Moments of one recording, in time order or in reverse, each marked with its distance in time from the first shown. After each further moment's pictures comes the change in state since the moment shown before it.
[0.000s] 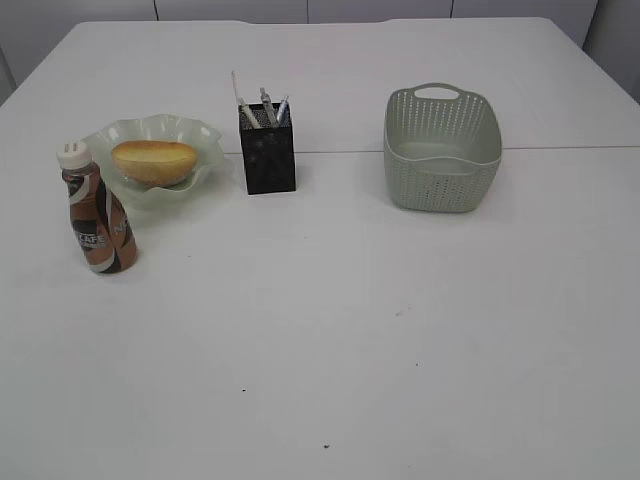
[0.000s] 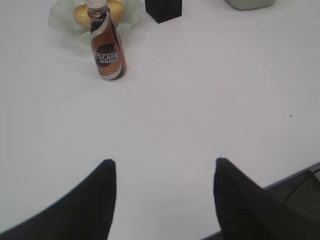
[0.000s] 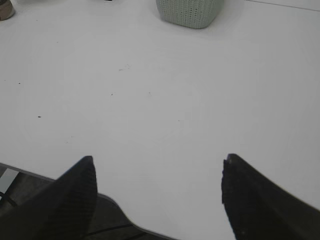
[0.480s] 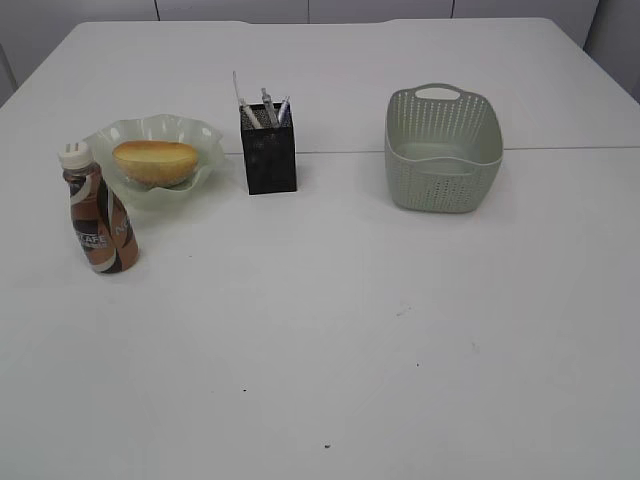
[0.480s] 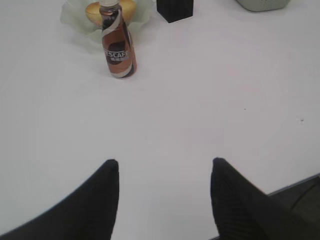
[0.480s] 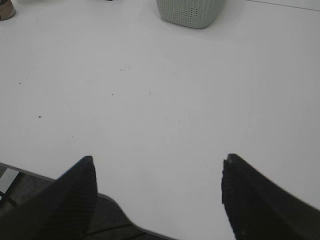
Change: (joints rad) left arm 0.059 0.000 0.000 -0.004 0.000 0.000; right arm 0.000 0.000 0.000 0.000 0.000 0.000
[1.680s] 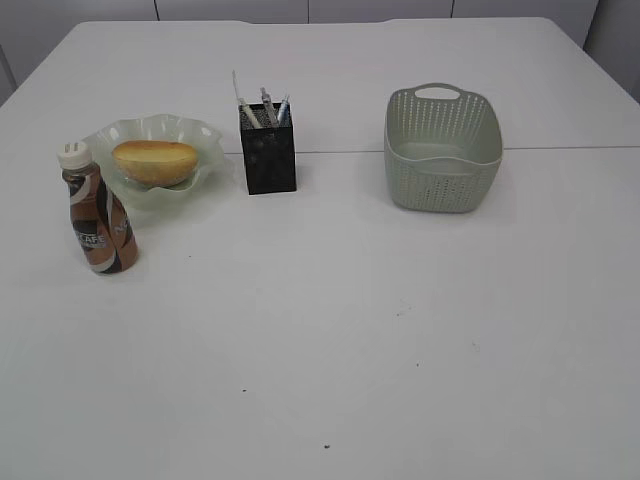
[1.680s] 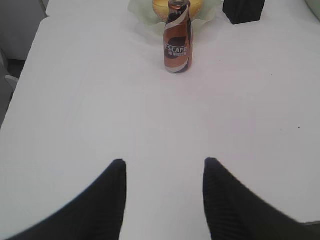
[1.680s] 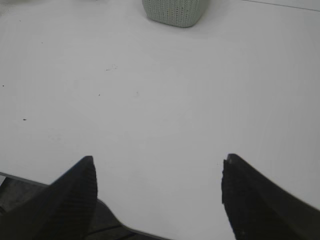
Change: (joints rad) left arm 0.238 0.000 0.000 -0.001 0.000 0.000; right arm -0.038 0.000 0.000 -0.019 0.000 0.000
